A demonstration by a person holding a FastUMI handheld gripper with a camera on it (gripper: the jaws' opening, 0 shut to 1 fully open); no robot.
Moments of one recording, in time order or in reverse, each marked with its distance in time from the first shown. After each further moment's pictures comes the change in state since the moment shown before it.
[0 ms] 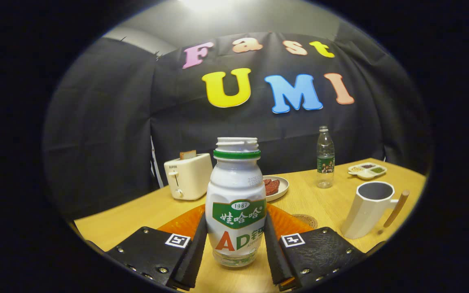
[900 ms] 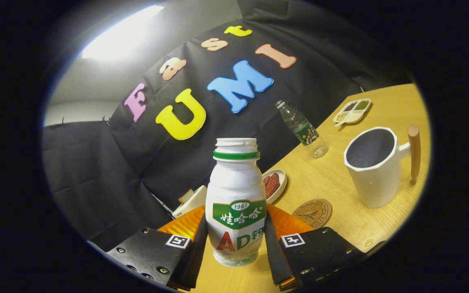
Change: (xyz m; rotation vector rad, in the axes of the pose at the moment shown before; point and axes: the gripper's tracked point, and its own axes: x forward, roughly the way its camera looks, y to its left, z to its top) arm 0.015 -0.039 0.026 0.565 -0.051 -0.018
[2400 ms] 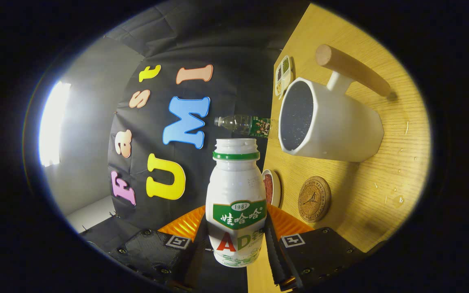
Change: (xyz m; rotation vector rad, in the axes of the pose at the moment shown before) arm 0.001 -0.041 0.028 0.625 -0.144 -0.061
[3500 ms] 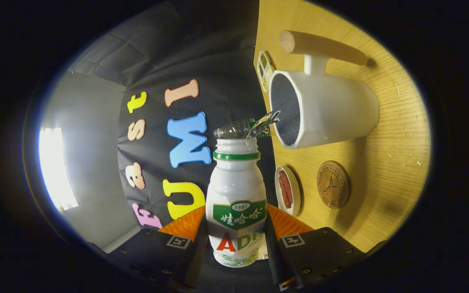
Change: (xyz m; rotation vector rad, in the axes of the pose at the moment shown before) arm 0.000 0.008 0.009 0.263 -0.051 0.074
